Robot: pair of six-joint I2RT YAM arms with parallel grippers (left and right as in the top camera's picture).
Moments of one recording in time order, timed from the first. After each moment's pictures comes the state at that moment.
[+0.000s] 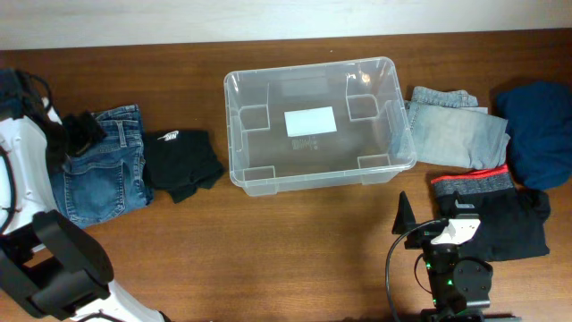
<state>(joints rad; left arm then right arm) 0.45 1.92 1.73 -1.13 0.03 -0.26 0.01 0.01 0.01 -0.07 0.01 0.12</state>
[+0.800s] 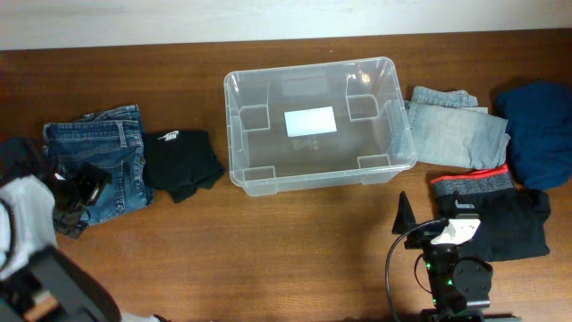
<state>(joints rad) 0.59 1.69 1.20 -0.88 0.13 -0.50 0.01 0.01 0.01 -0.07 0.01 0.12</state>
